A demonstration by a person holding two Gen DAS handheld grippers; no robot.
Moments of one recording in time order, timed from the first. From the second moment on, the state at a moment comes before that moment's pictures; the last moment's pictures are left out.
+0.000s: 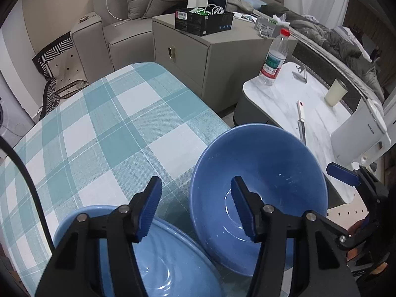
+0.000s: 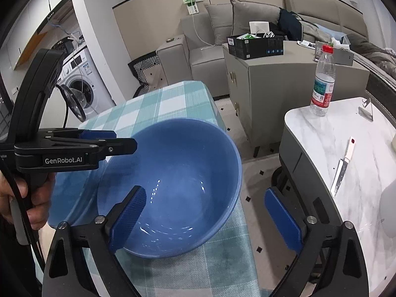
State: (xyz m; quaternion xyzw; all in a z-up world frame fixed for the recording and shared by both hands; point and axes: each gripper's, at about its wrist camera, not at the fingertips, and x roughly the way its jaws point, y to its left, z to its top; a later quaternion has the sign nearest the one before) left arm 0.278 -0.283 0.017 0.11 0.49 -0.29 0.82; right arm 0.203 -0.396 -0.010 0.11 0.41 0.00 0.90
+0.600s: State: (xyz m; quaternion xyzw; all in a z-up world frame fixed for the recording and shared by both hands) left arm 0.269 -0.304 0.008 0.16 0.50 -0.30 0.80; right arm 0.199 -0.399 -0.009 0.10 0.42 0.00 0.90
